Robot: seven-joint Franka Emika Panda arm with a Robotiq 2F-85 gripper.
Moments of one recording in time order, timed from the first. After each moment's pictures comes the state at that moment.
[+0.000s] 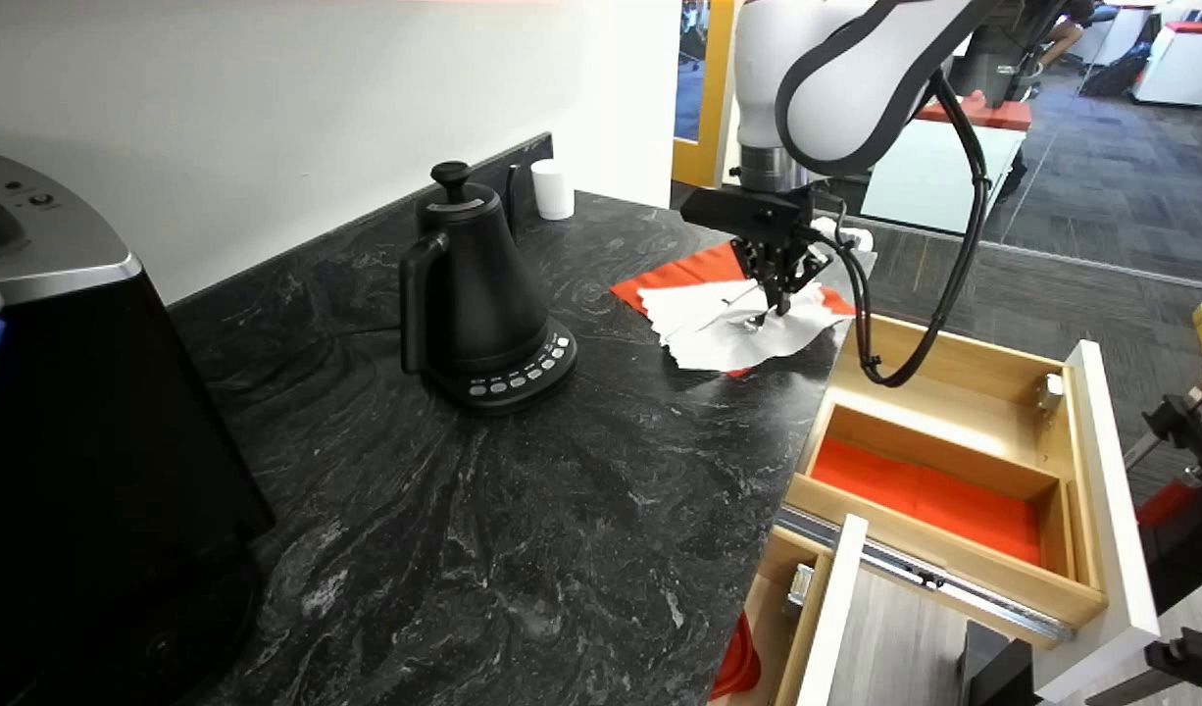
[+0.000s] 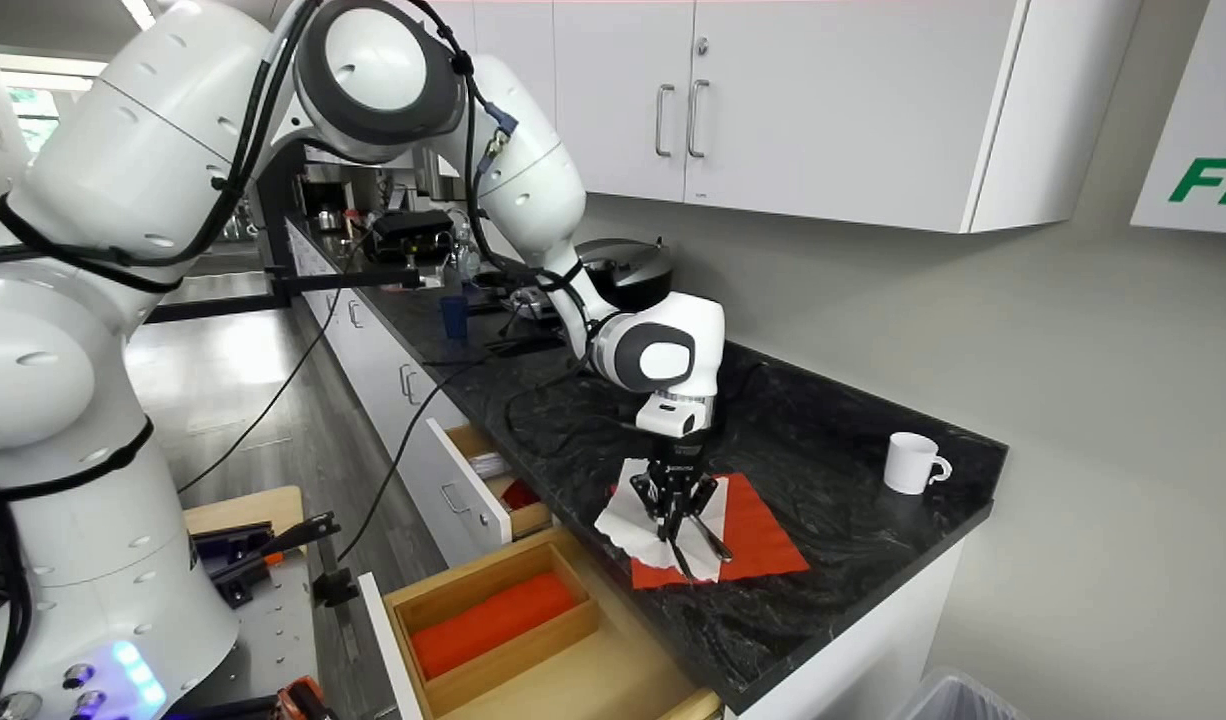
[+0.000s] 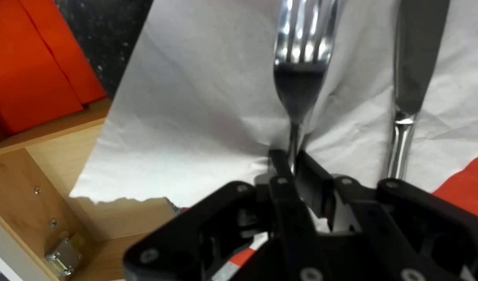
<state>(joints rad) 0.09 0.70 -0.19 -1.88 0.00 2.45 1.79</state>
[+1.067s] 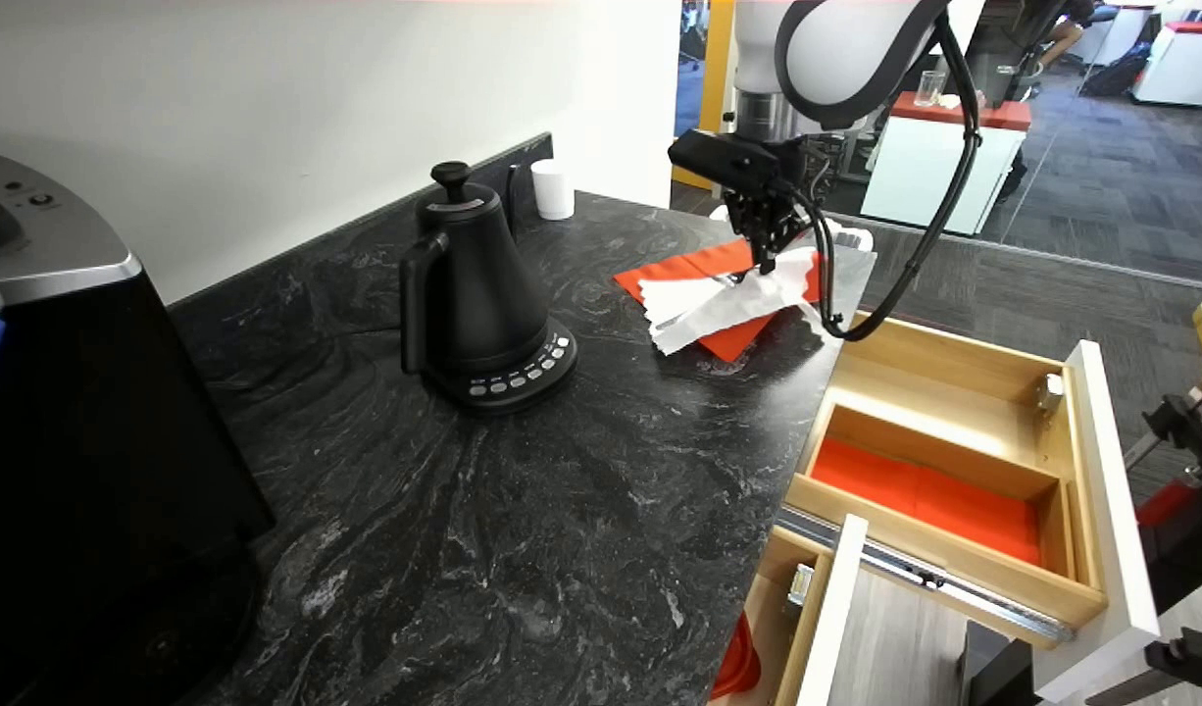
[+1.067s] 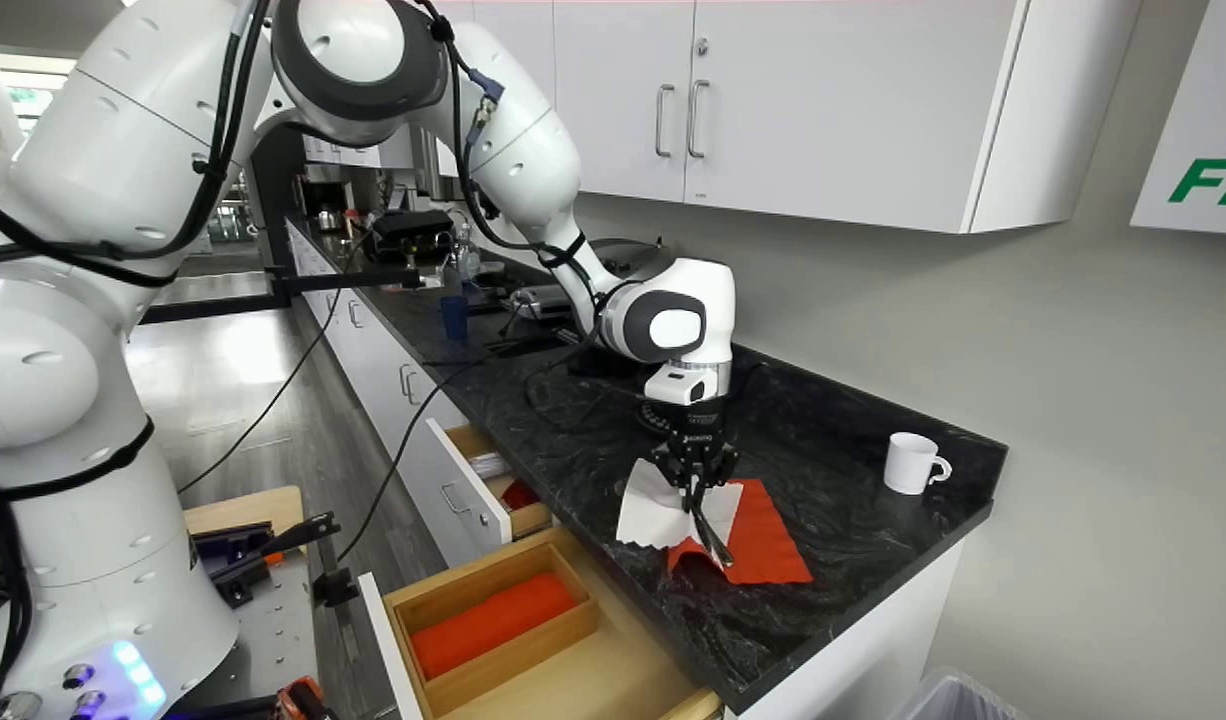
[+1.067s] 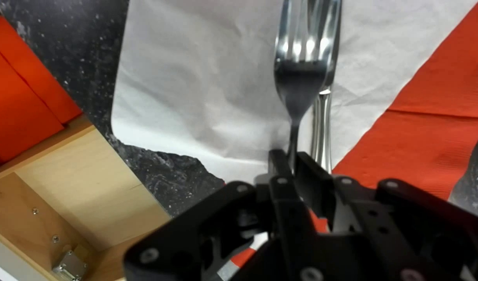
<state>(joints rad) 0.11 0.64 -0.23 -1.86 0.00 2.46 1.93</state>
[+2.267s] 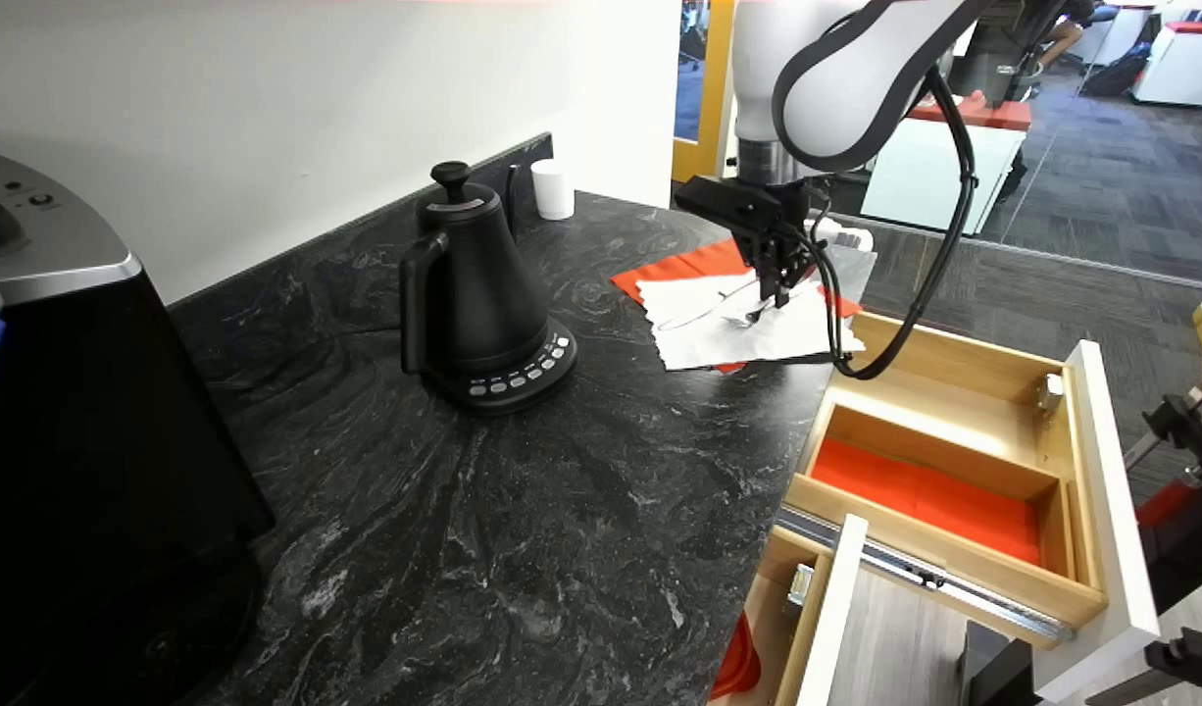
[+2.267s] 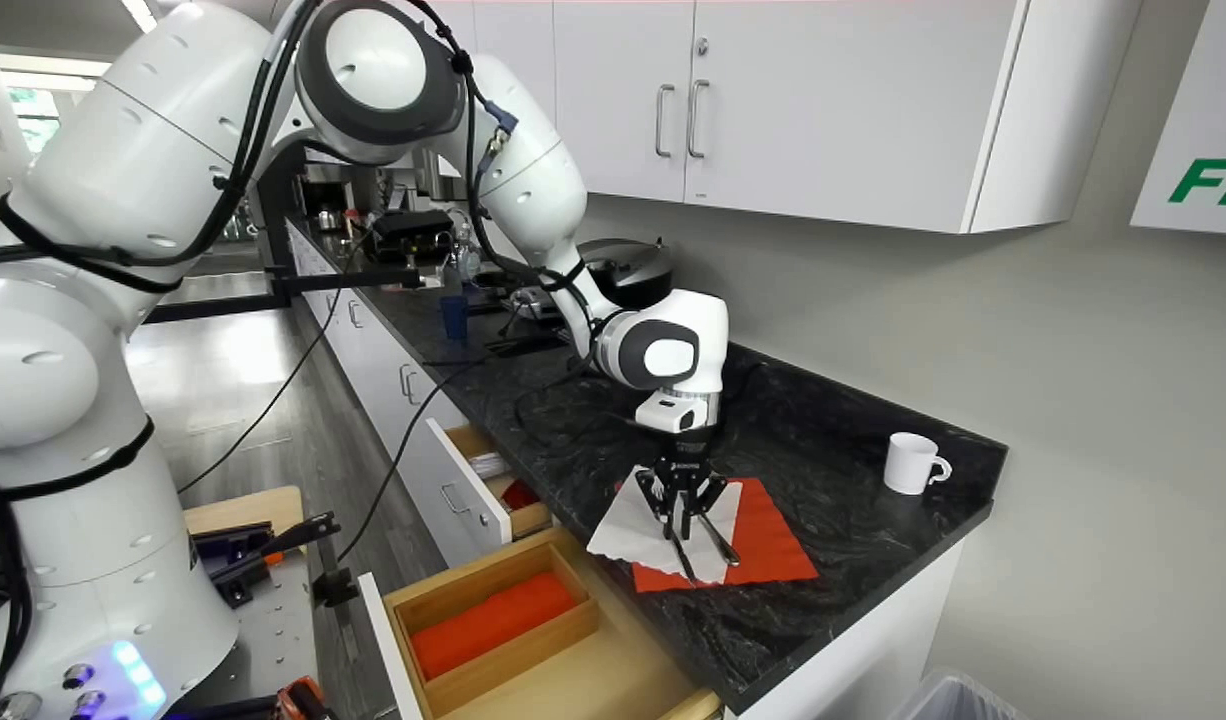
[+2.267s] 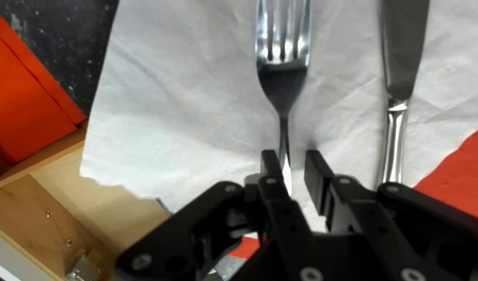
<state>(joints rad) 0.11 0.70 -0.22 -1.86 0.00 2.46 1.94</state>
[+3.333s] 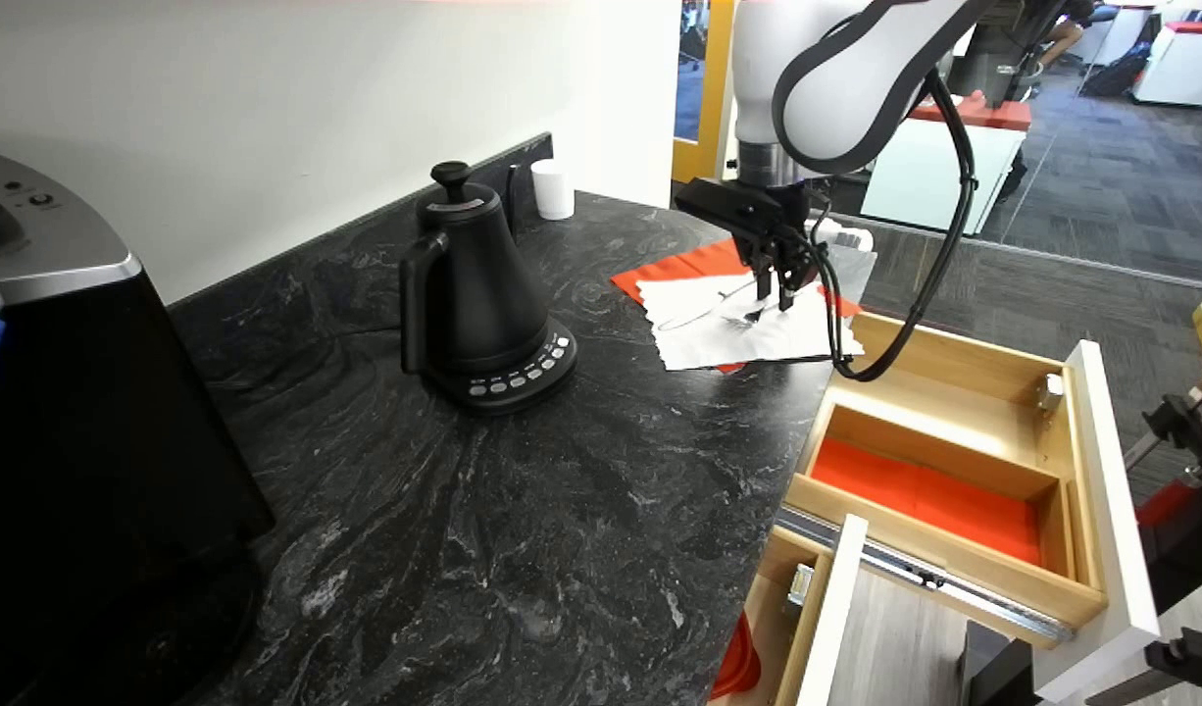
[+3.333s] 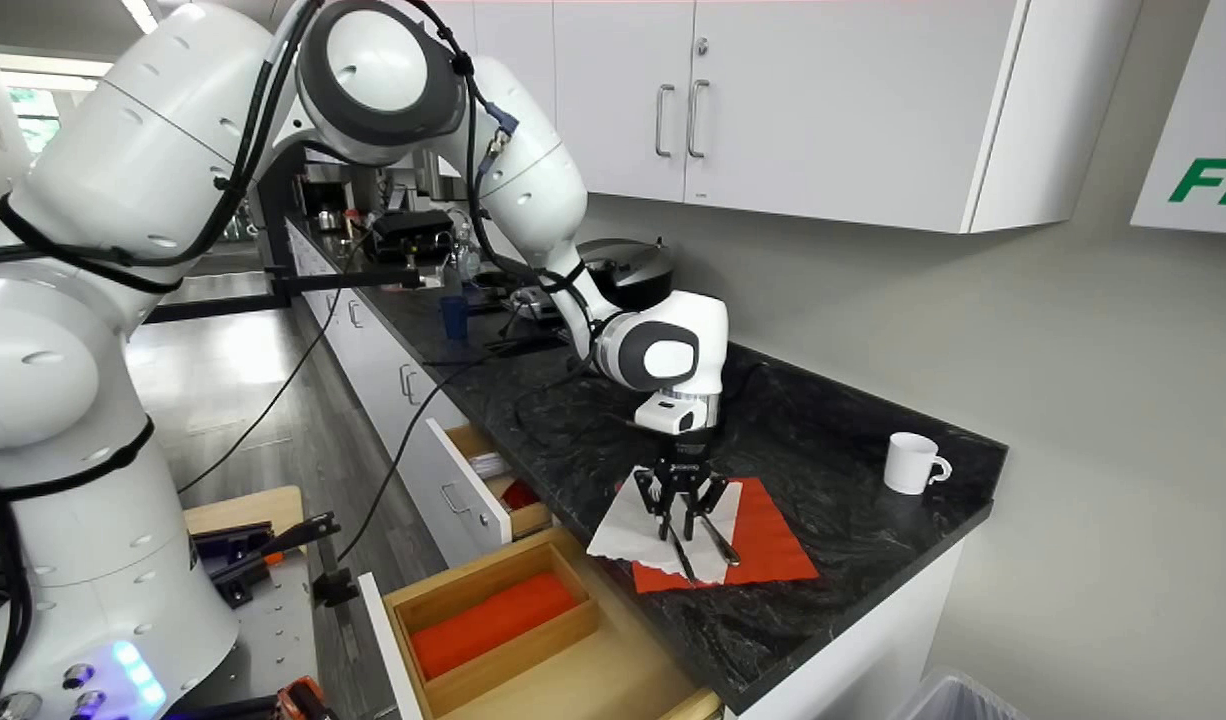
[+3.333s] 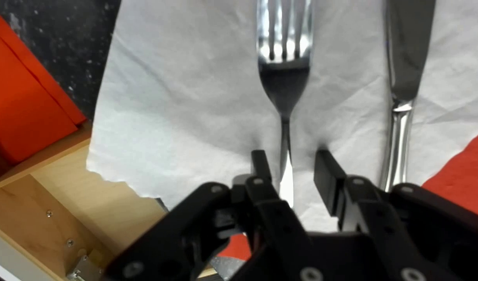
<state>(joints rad) 0.11 0.71 -0.22 -1.86 0.00 2.46 1.94</state>
